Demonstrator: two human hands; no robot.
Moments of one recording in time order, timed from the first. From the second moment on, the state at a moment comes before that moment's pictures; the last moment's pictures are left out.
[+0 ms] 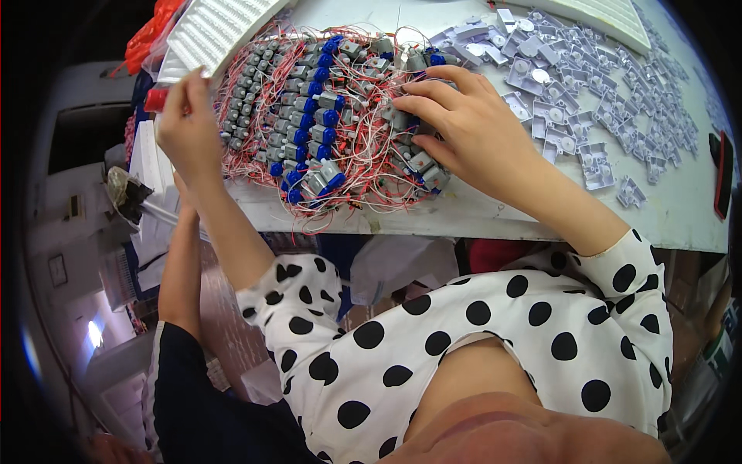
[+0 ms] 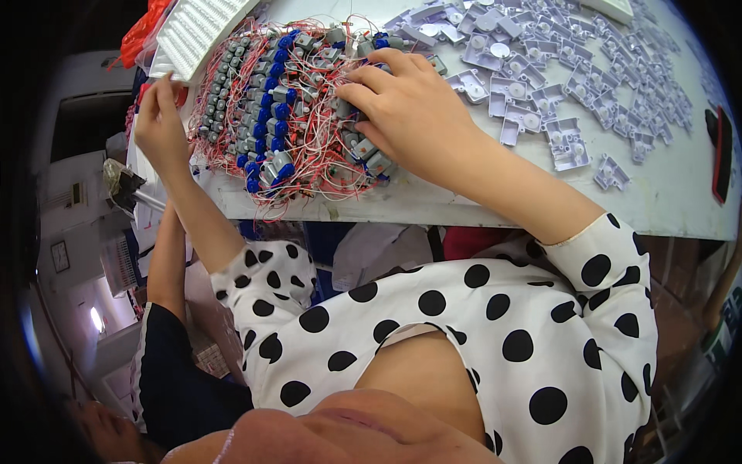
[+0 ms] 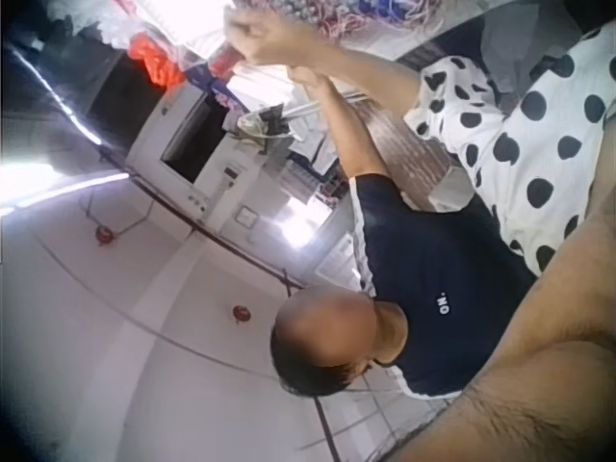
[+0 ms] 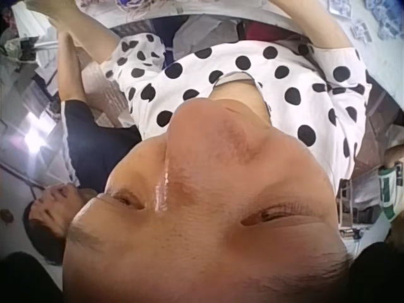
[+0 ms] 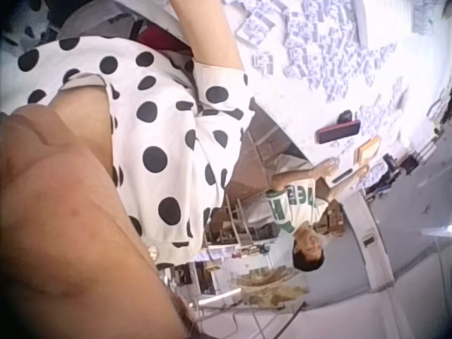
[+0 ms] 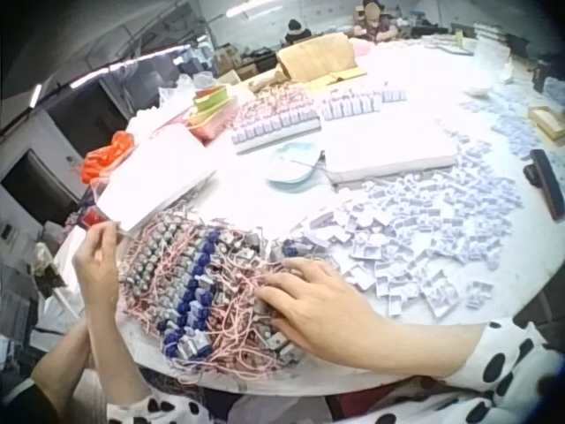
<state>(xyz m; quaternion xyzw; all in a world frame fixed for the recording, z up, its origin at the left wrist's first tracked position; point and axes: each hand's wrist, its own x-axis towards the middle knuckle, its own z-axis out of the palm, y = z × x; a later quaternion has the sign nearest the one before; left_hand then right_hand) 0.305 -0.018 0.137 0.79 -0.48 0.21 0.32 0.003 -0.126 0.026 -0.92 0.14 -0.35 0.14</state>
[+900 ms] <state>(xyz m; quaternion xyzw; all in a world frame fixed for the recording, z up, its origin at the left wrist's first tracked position) 0.157 -0.019 0.077 0.70 -0.68 0.03 0.22 -0.023 -0.127 0.023 -0.92 0.09 -0.36 0.08</state>
